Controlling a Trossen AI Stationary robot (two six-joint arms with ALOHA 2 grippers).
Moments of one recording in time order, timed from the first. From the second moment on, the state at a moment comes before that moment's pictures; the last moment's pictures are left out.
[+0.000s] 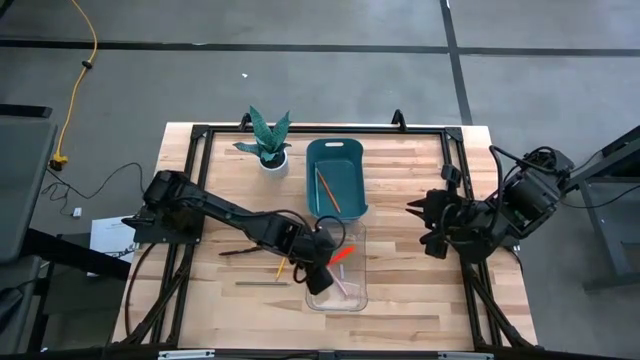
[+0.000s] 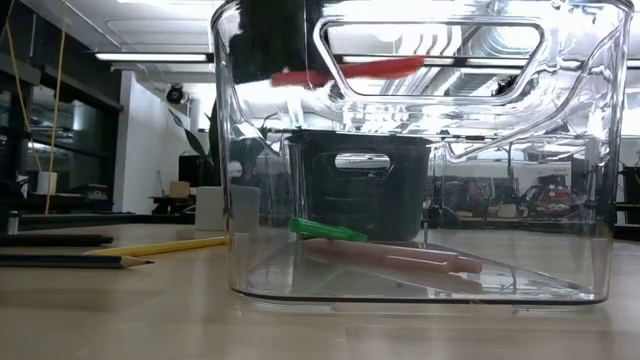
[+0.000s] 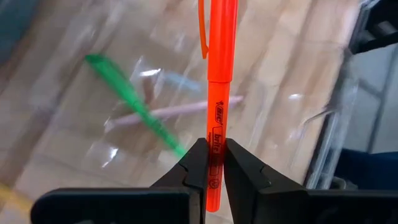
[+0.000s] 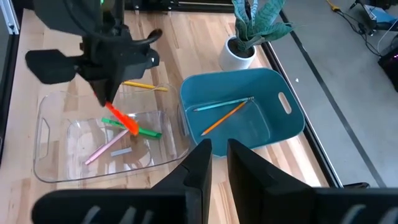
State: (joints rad) left arm -0.21 1.87 1.51 -0.67 -0.02 -0.80; right arm 0.67 1.41 1.91 -1.57 0.74 0.63
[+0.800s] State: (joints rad) left arm -0.21 1.90 1.51 -0.70 -0.01 -0.75; right arm 0.67 1.41 1.91 -1.57 0.73 0.65
